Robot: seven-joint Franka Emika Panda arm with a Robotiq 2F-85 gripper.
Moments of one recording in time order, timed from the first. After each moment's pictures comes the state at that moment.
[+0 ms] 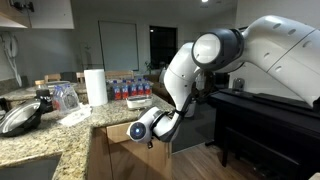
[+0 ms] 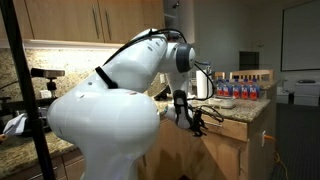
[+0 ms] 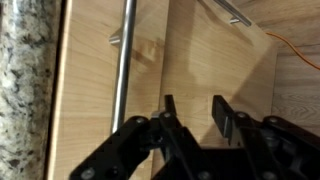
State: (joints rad) arm 0.26 0.93 0.14 -1.65 -1.84 2.40 0.45
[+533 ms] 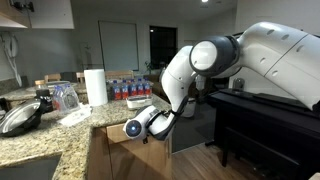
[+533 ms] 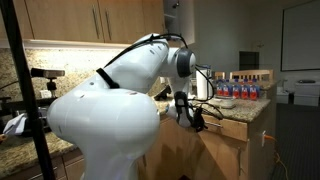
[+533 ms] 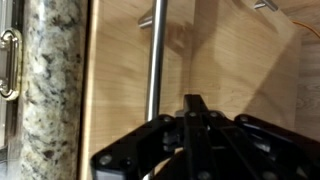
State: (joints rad) arm 0.26 0.99 0.15 -1.53 -1.84 2.40 0.45
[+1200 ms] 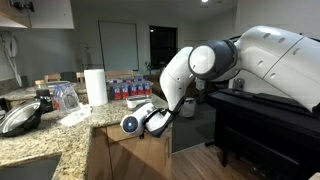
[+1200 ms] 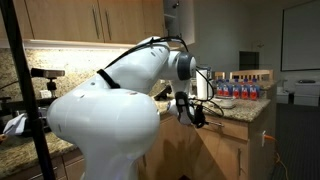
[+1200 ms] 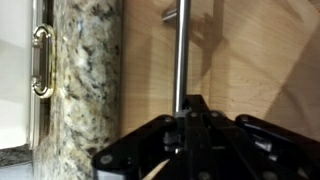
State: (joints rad) arm 0.27 1.02 0.16 -1.43 -1.82 2.40 0.45
